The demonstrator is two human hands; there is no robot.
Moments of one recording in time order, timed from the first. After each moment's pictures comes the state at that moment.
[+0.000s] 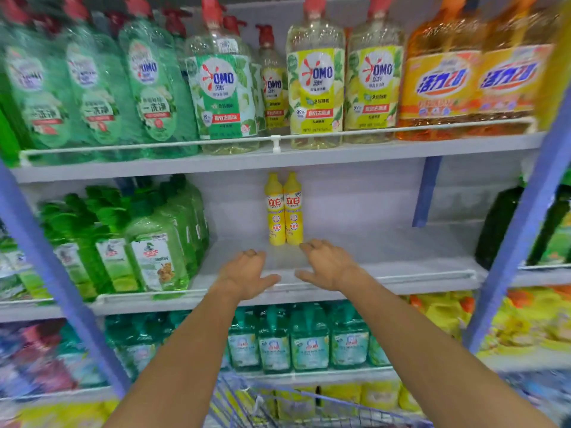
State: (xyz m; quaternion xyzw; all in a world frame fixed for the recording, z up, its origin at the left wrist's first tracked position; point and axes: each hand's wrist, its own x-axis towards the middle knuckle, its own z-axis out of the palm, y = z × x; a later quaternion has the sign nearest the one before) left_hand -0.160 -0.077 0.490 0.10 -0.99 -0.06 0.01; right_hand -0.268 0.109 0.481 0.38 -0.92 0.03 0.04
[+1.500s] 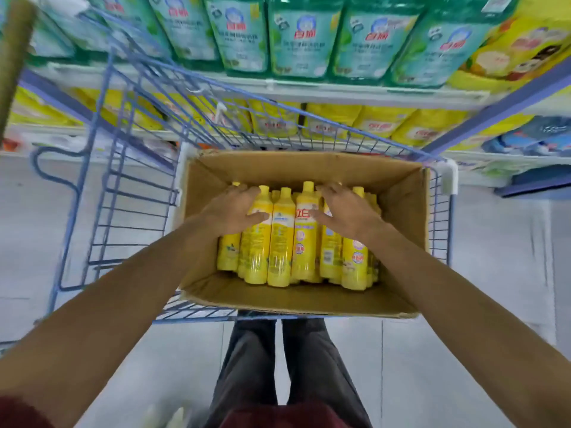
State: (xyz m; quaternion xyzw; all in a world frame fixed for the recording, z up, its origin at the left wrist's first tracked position) left_hand -0.003 0.010 0.047 0.10 -0.93 -0.21 -0.29; right_hand -0.123 0.261 0.054 0.36 -0.88 0.05 -0.30
